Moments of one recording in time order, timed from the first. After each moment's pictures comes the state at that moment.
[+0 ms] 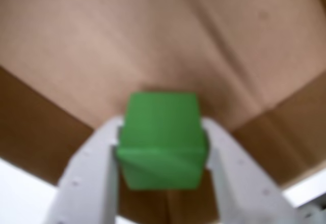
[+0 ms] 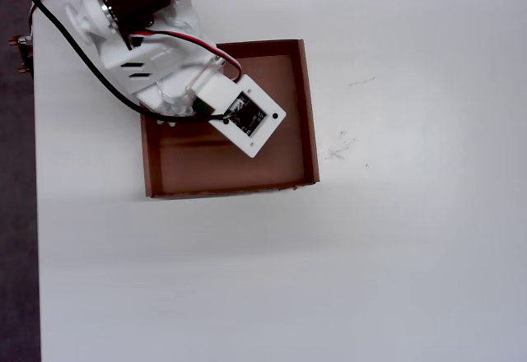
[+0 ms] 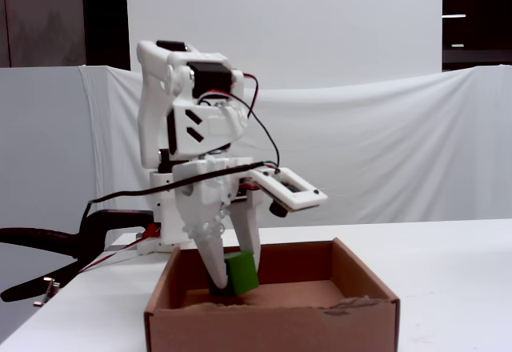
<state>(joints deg) -32.6 99.4 121.8 42.1 -98.3</state>
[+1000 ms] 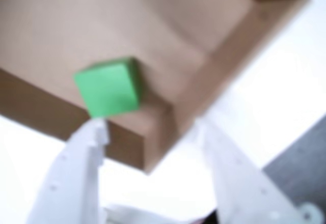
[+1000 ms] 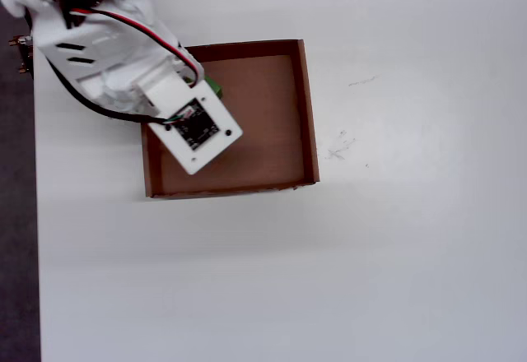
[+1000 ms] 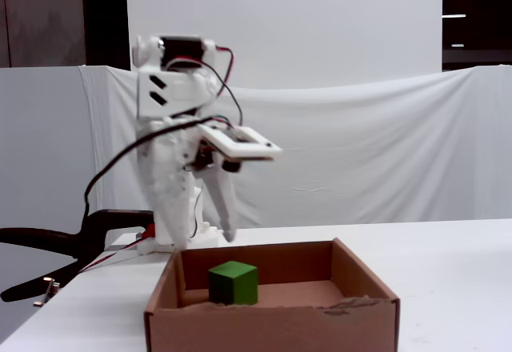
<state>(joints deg) -19.8 113.4 118.1 56.1 -94.3</state>
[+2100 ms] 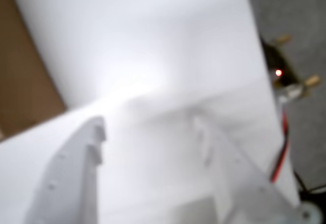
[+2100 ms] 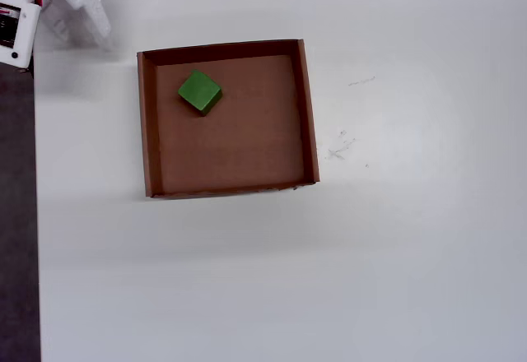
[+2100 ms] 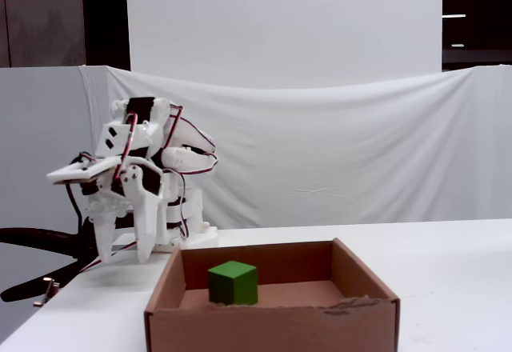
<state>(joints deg) 11.3 182.1 170.5 70.8 -70.7</state>
